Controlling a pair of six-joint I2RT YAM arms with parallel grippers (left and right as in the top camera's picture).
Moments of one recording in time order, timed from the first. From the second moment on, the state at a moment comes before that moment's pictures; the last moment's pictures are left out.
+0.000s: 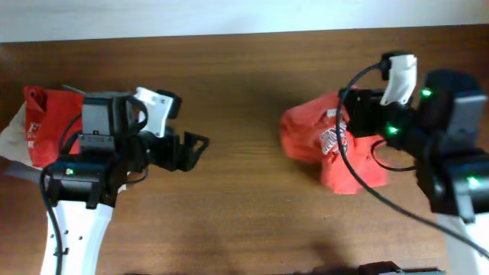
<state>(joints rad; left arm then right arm) -0.13 1.20 1.30 -0.95 0.55 0.07 0.09 1.12 1.45 -0.81 -0.41 0.26</state>
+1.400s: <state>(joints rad) -0.68 1.37 1.42 -0.76 0.42 0.26 0.16 0.92 1.57 -1.04 0.02 0.26</state>
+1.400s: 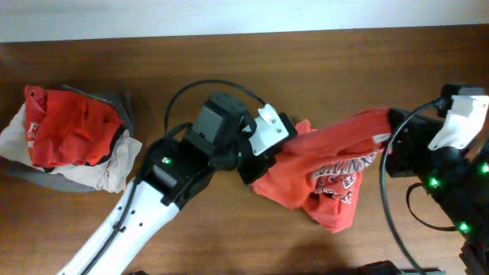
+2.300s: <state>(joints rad) -1.00 1.38 1.75 -0.76 -0.14 0.15 -0.33 1.30 1.81 -1.47 -0.33 0.16</state>
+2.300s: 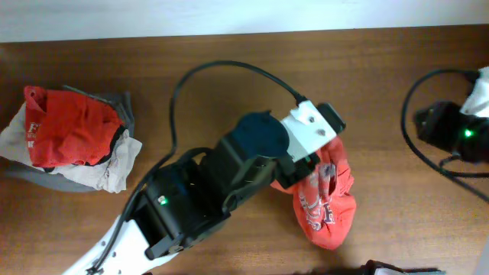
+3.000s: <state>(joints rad) -0.96 1.38 1.79 -0.69 -0.56 0.34 -0.05 1.42 1.27 -1.11 -0.76 -0.04</state>
